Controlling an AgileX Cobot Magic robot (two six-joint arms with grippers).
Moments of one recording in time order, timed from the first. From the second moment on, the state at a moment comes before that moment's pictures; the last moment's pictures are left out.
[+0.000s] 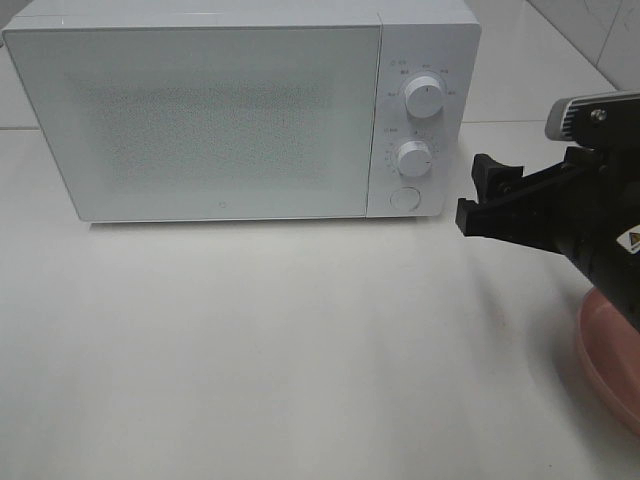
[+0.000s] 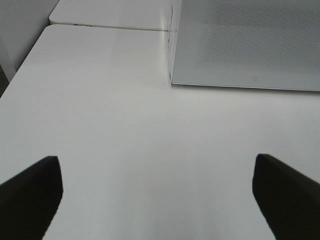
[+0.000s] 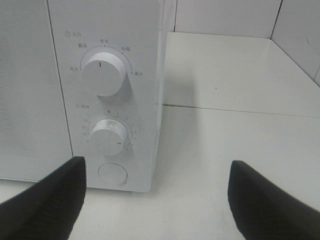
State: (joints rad) left arm 0.05 0.00 -0.50 -0.08 1.04 0.02; right arm 0.71 1.47 -0.30 0.75 -1.06 -0.39
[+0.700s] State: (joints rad) left arm 0.05 0.00 -0.50 -0.08 1.04 0.02; right arm 0.71 1.70 -0.30 0.75 -1.14 -0.19
